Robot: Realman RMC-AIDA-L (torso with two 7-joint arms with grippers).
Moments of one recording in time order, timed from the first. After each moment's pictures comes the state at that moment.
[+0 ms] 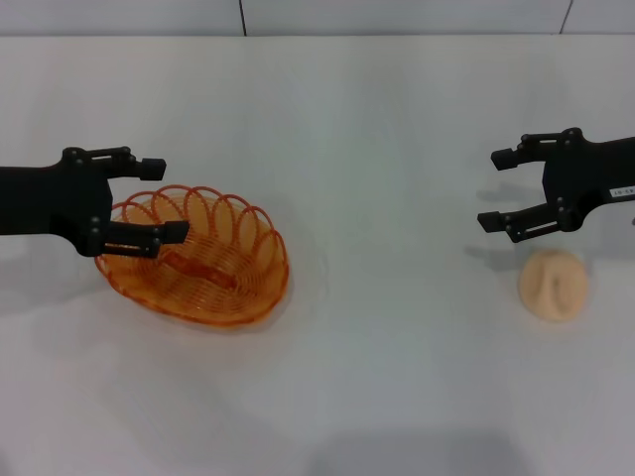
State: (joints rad) left arm -0.54 -1.93 0.65 0.71 2.10 1.68 -1.29; right arm 0.64 1.89 -1.12 -0.66 -1.84 -1.38 1.34
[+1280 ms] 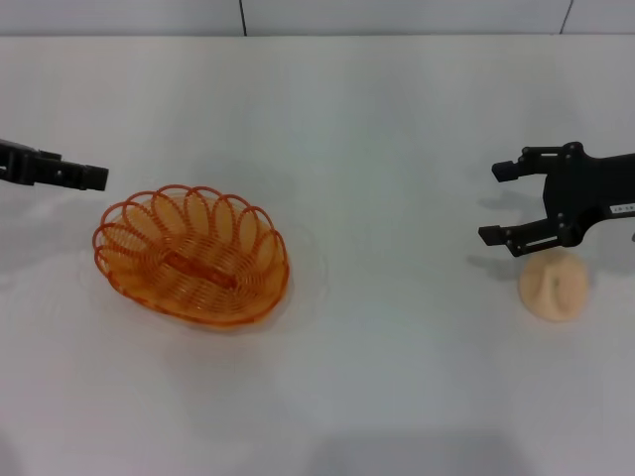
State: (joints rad) left arm -0.57 -1.94 0.66 1.10 2.41 1.69 -2.20; right arm 0.60 1.91 -1.12 -0.69 -1.84 -1.37 1.30
